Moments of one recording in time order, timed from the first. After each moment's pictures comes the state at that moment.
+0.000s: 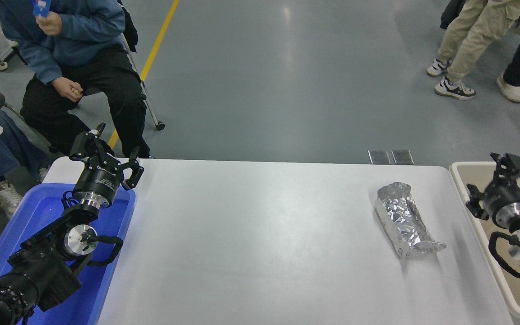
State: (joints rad) left arm -0.62 0.29 -0.80 -0.44 0.08 -0.50 -0.60; right arm 0.57 -0.46 0.81 0.68 -0.23 0.01 0.35
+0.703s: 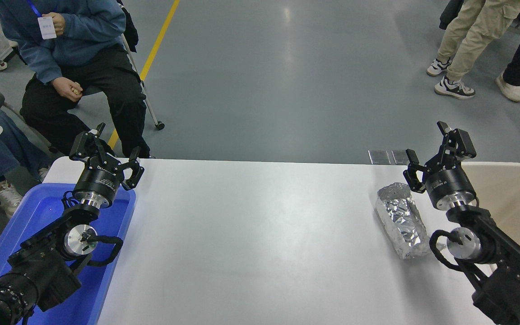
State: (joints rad) left arm -0.62 0.29 -0.80 -0.44 0.08 -0.50 -0.60; right arm 0.45 -0.26 1.07 0.85 -0.44 0.03 0.50
